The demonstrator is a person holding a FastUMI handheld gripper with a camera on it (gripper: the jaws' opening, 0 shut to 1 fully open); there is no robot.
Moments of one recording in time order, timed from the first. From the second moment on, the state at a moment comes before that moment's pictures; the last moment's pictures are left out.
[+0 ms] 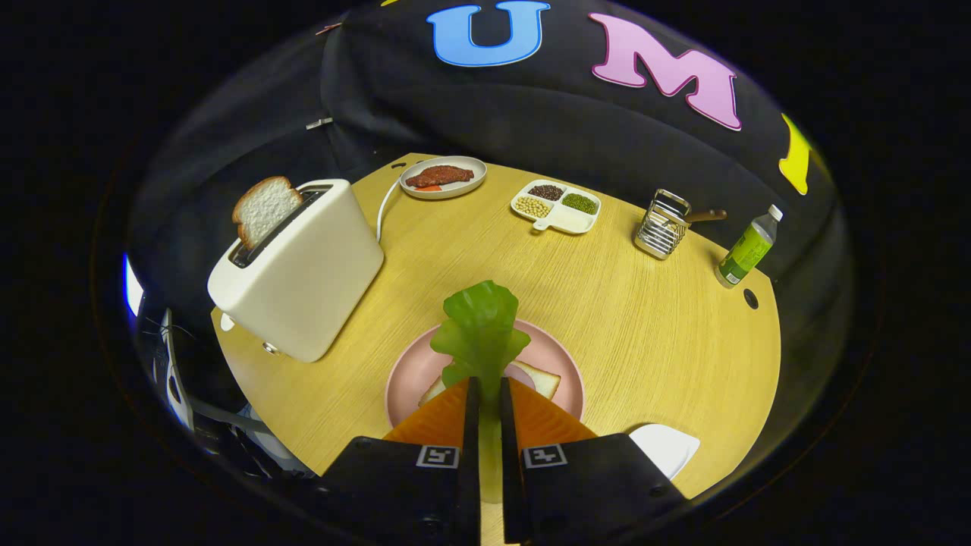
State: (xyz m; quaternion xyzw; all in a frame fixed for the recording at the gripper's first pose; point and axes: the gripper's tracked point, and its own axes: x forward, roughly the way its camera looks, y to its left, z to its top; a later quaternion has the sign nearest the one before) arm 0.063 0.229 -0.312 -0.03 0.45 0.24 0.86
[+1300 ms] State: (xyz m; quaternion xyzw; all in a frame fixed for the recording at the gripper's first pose) arm 0.011 0.257 -0.005 -0.01 0.02 0.27 0.96
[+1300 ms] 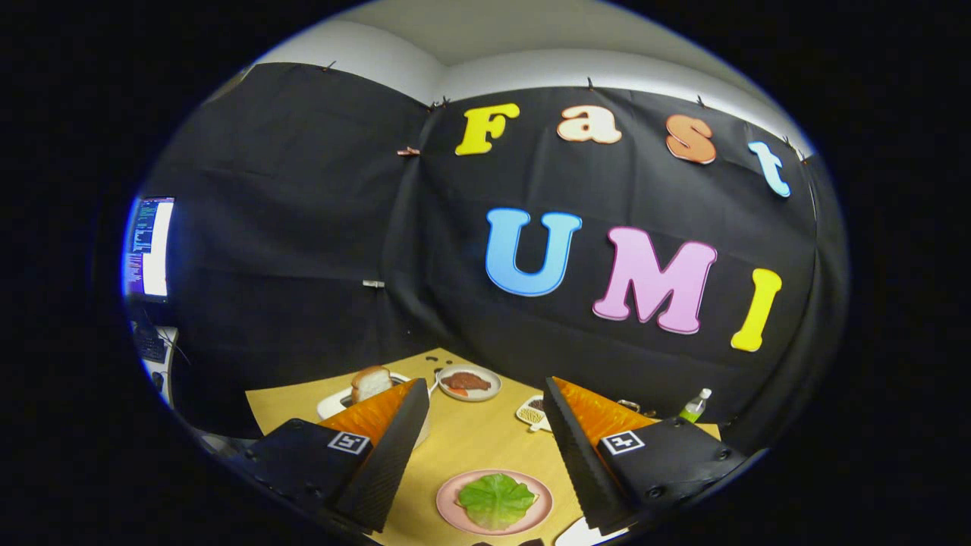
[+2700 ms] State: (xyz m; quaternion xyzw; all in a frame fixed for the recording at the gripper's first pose) arm 0.097 0.528 -0.162 -0.02 0.31 0.24 0.92
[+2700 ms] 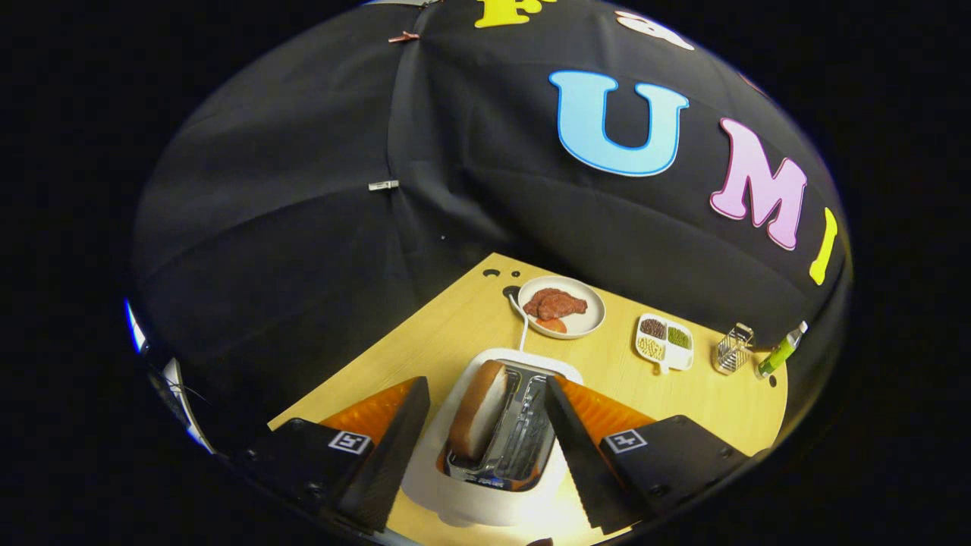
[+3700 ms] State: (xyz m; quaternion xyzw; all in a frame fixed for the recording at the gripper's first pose) arm 0.095 0.519 -0.156 0.04 0.33 0.18 0.92
